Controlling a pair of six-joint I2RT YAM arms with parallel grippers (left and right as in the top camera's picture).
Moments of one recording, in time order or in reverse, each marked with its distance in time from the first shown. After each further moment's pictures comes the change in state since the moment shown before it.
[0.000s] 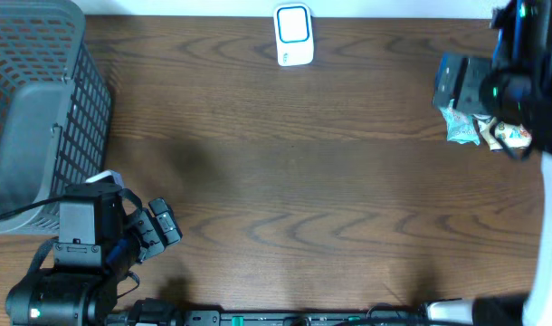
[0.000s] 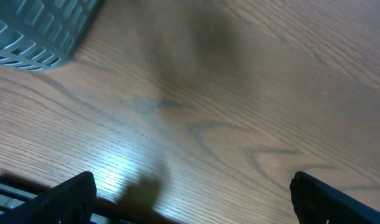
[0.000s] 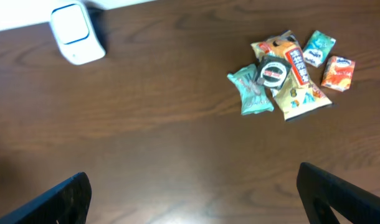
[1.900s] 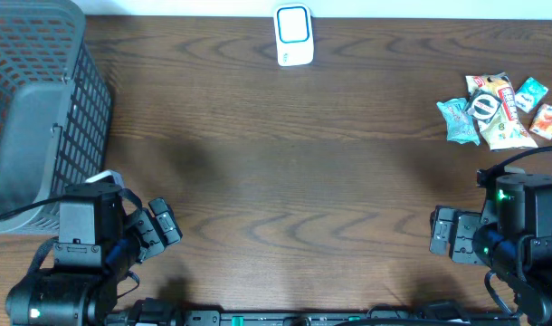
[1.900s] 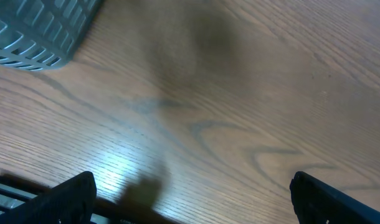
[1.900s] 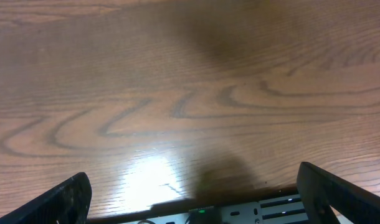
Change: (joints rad) left arm 0.000 0.000 0.000 0.000 0.000 0.000; right arm 0.036 -0.680 -0.866 0.019 0.011 0.002
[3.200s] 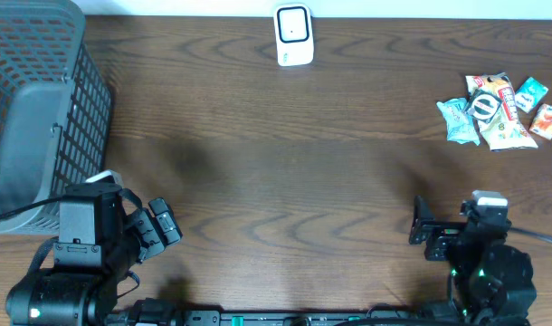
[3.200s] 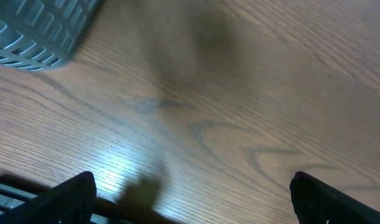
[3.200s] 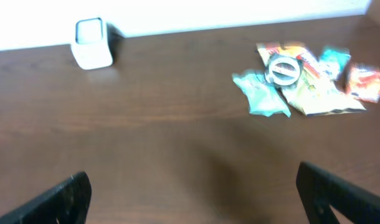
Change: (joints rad) left arm 0.000 0.000 0.000 0.000 0.000 0.000; right arm -0.016 -0.623 -0.781 0.827 -0.013 -0.123
